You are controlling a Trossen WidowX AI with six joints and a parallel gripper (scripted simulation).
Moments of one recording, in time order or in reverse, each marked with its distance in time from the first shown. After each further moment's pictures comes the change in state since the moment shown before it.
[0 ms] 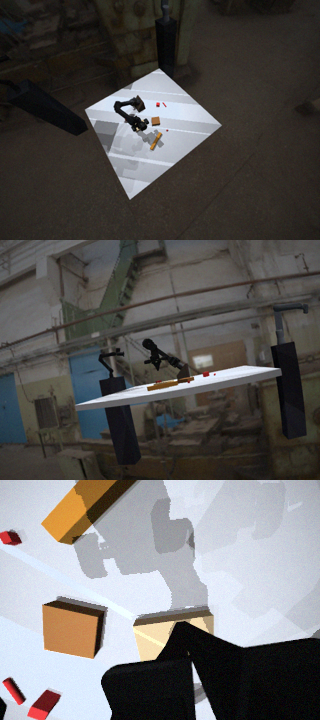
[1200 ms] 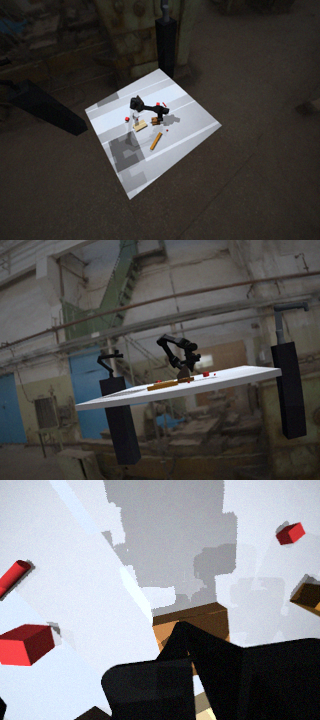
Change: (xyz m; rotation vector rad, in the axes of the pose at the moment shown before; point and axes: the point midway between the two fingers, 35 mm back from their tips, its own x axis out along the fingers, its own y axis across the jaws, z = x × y) arm 0.058 0.264 -0.034 -1.073 -0.007 0.015
